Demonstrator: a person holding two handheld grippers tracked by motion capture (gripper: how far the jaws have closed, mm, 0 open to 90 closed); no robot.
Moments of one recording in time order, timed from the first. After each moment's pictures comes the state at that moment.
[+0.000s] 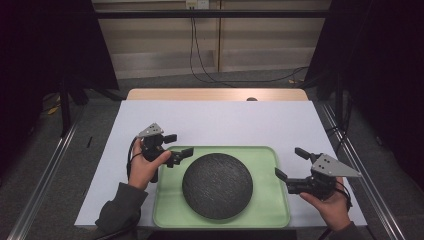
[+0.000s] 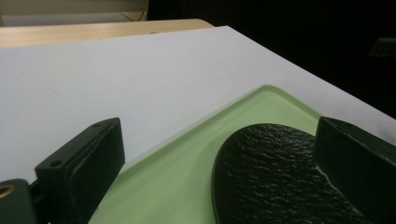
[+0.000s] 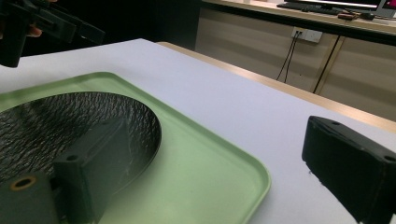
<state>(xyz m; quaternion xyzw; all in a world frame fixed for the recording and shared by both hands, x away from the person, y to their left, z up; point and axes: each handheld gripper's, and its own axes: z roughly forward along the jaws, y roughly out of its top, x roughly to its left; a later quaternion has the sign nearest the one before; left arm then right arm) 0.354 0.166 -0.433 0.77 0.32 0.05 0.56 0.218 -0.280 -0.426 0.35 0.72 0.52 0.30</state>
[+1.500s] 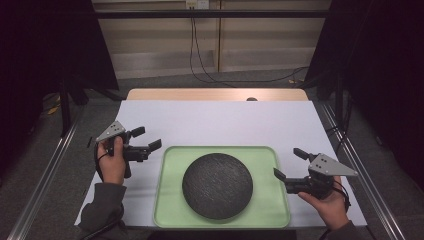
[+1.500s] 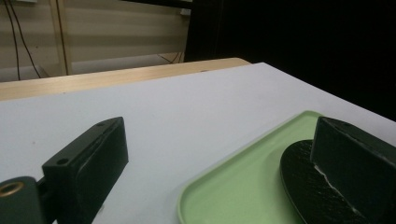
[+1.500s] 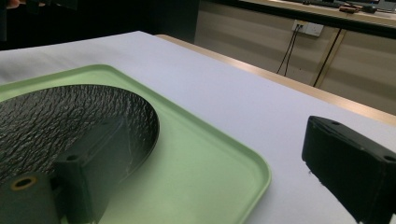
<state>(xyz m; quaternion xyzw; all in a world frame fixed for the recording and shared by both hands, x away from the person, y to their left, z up) 0.358 0.248 -0.427 0.72 0.35 0.13 0.59 0.222 -0.278 -0.430 0.35 0.72 0.51 0.30</state>
